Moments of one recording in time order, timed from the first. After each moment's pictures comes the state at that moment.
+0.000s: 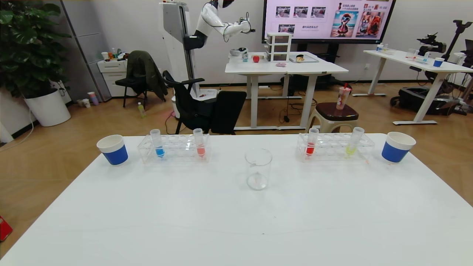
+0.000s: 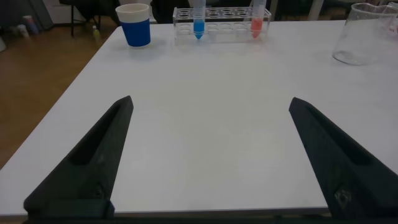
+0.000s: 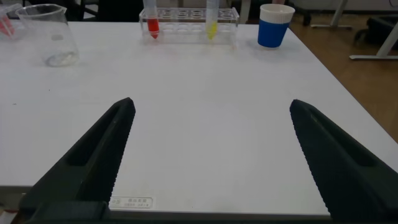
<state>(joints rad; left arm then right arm) 0.00 0.00 0.00 0.00 -0.01 0.01 0.00 0.00 0.00 0.00 0.00 0.02</state>
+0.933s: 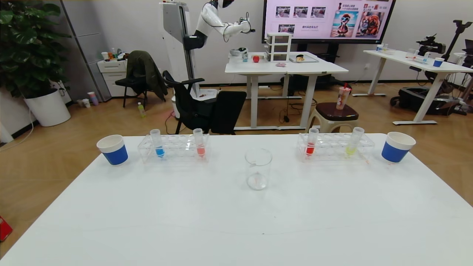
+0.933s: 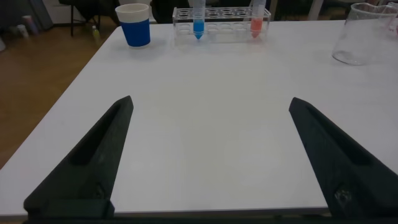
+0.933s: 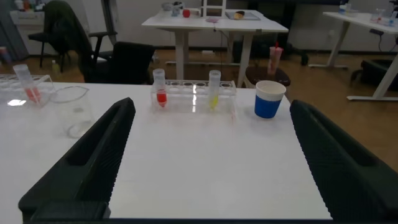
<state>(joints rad) 0.00 0.00 0.00 0.00 -0.01 0.01 0.01 0.44 -0.28 -0.29 0.02 0.01</state>
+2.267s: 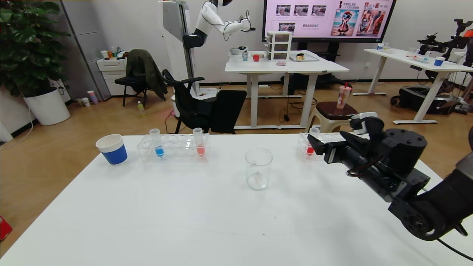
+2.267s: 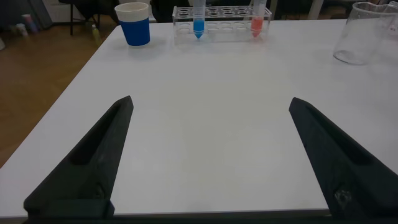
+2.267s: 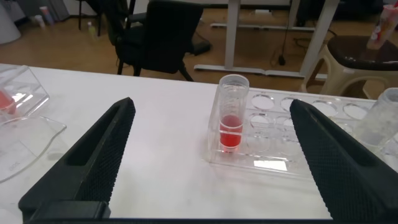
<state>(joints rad) 0.00 0.00 0.00 0.00 -0.01 0.01 0.29 2.02 -0.66 -1.33 -0.10 0.07</state>
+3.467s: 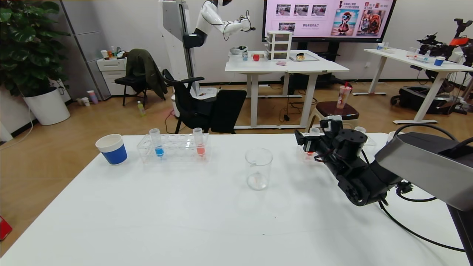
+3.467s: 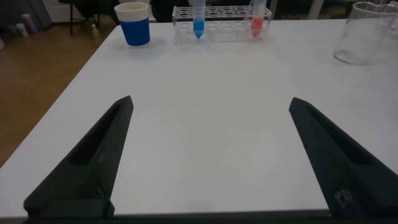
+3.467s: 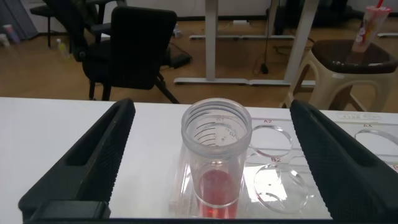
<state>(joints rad) 0.00 0.00 0.00 0.00 -0.01 0.01 0.24 2.43 -1.14 -1.33 -0.15 0.07</state>
